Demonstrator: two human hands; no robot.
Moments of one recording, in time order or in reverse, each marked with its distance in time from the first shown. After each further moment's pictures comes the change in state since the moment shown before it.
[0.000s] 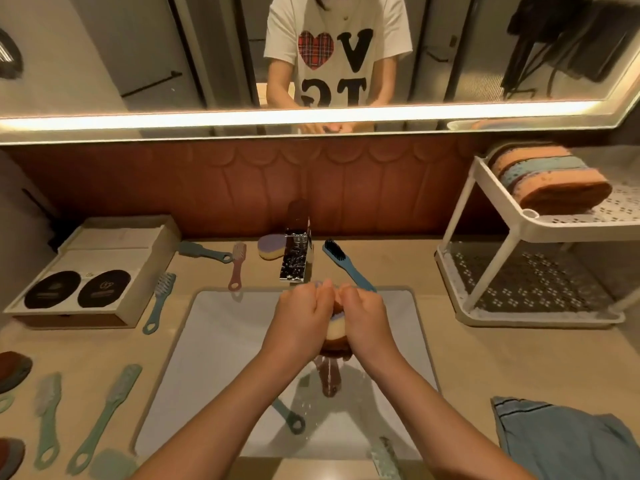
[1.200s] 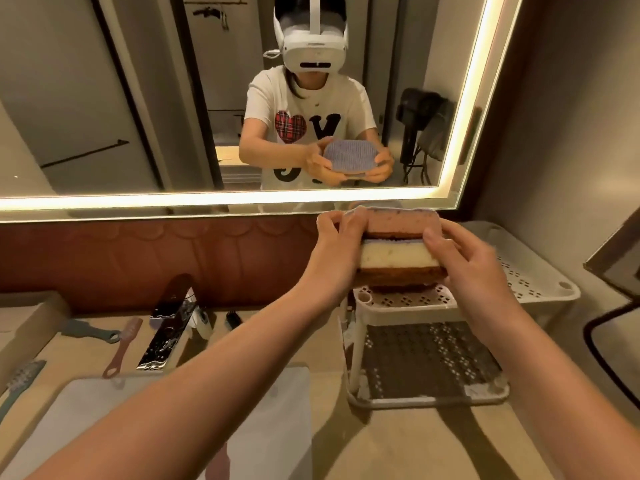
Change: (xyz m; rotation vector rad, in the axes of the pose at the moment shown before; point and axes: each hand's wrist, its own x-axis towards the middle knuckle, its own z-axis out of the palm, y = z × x) left_hand 0.126 0.234 0.116 -0.656 -0.131 -0.004; right_hand 0.072 -0.090 -0.312 0.001 0.161 -0.310
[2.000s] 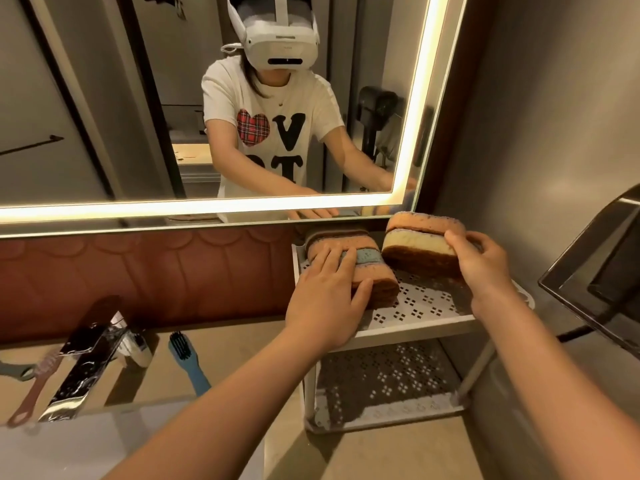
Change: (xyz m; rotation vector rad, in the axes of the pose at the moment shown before) left_hand 0.052 -0.068 0.057 1.084 -0.116 0.252; right_hand 0.084 0.066 -0.089 -0.074 0.501 0.276
